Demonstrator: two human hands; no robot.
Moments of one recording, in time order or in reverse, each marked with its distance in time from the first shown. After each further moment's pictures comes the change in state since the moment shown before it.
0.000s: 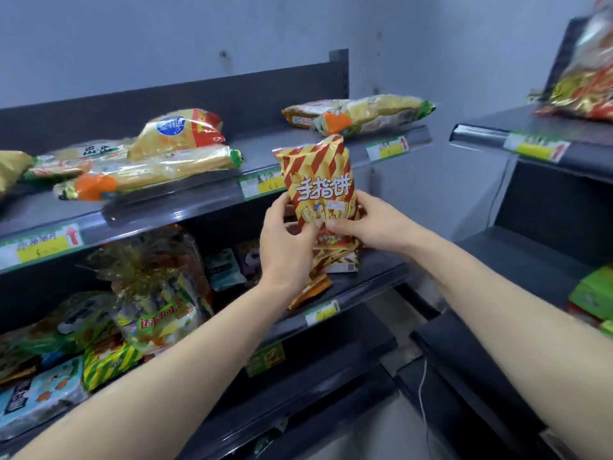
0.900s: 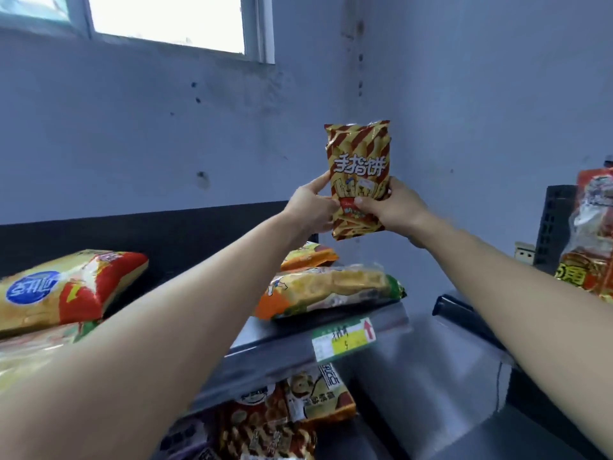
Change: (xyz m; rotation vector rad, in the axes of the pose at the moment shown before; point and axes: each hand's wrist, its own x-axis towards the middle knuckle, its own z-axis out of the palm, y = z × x) left_hand 0.300 0.124 0.174 -0.268 -0.440 -0.087; right_hand 0.226 -0.045 -0.236 -0.150 0.452 -0.202
